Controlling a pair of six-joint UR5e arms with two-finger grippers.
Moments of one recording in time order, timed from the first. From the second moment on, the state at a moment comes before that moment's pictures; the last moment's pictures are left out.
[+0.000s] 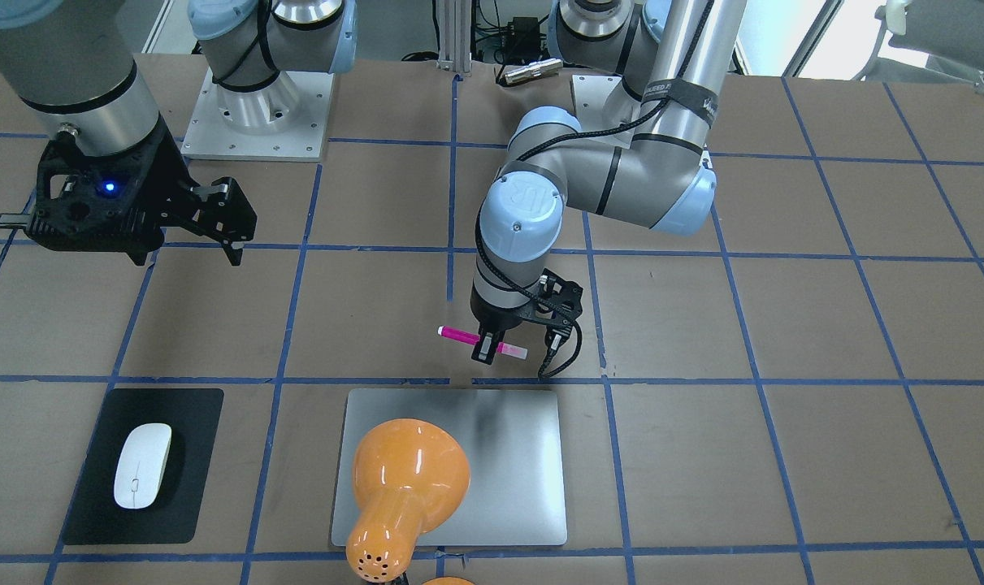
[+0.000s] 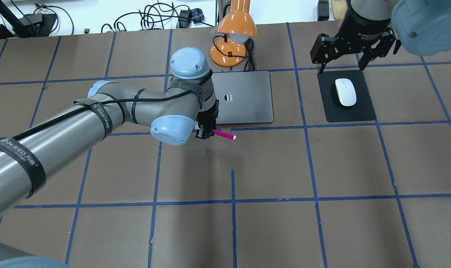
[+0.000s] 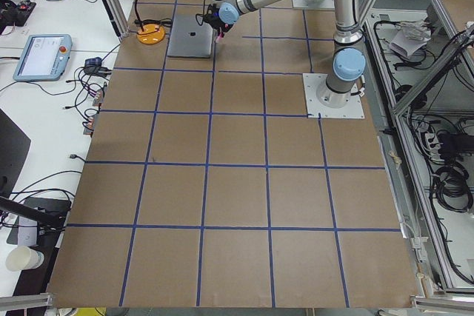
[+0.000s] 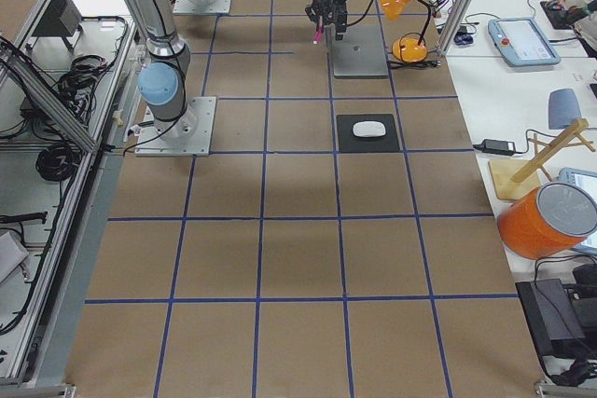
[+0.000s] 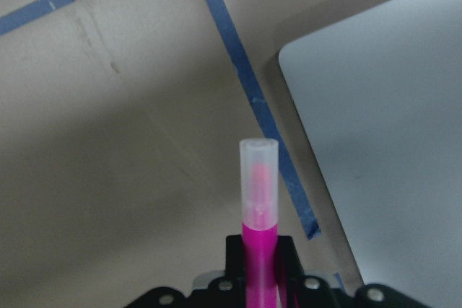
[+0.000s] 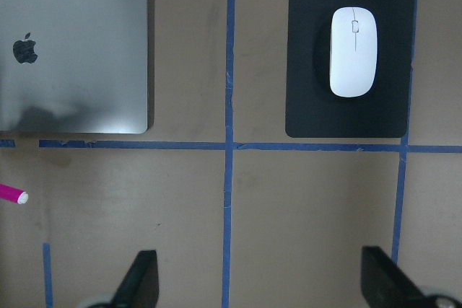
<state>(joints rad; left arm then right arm) -1.89 -2.00 -1.77 -0.95 1.53 -1.59 1.56 -1.48 1.52 -1.66 -1.60 -0.05</state>
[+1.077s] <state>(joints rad) -1.96 -2.05 -1.77 -0.93 1.53 -1.70 1.56 -1.48 1.53 -1.66 -1.60 -0.05</state>
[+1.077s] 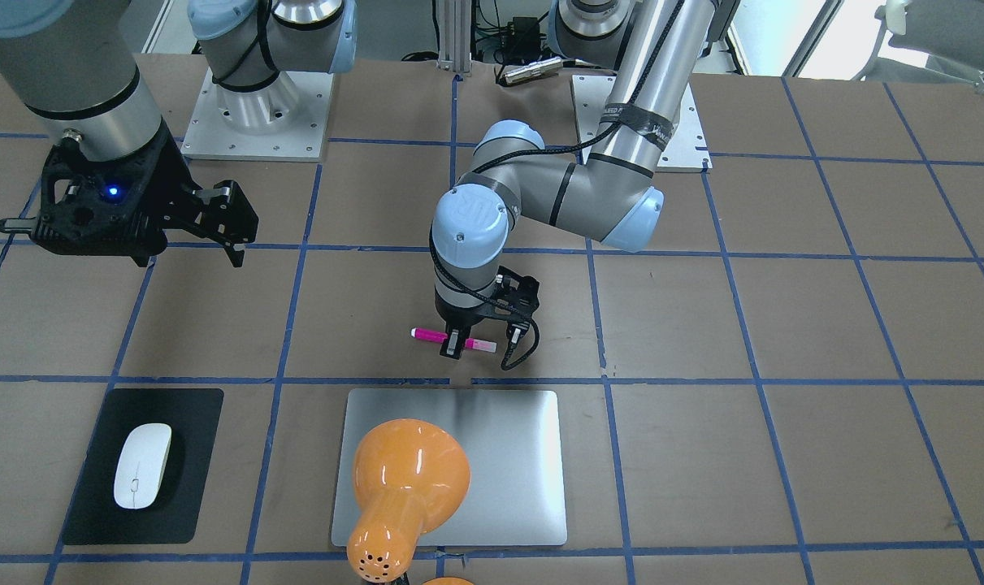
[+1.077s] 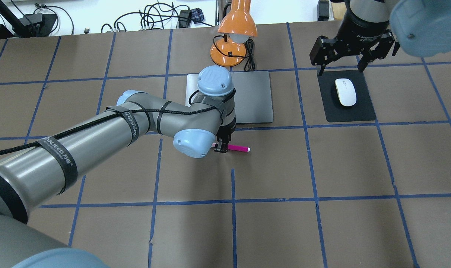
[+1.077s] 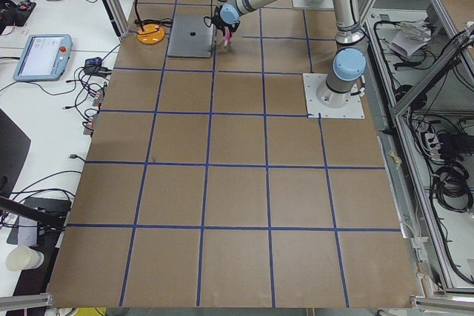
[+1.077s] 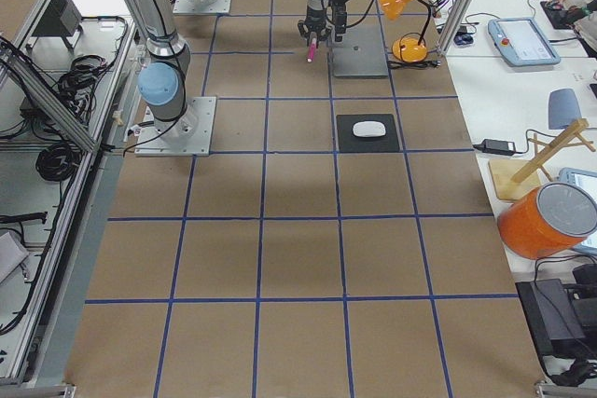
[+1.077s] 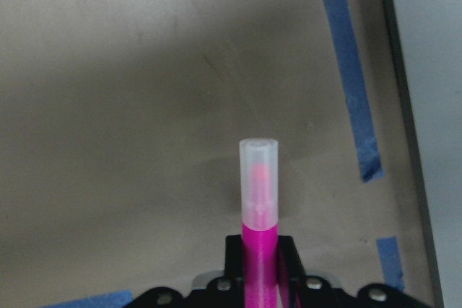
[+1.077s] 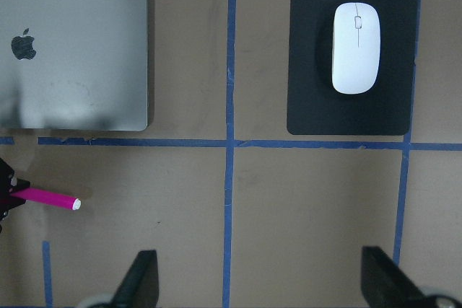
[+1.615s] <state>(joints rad) -1.92 -2.00 -1.74 -0.93 1.57 -1.43 1.55 -1.48 1.53 -1.66 -1.60 -0.05</state>
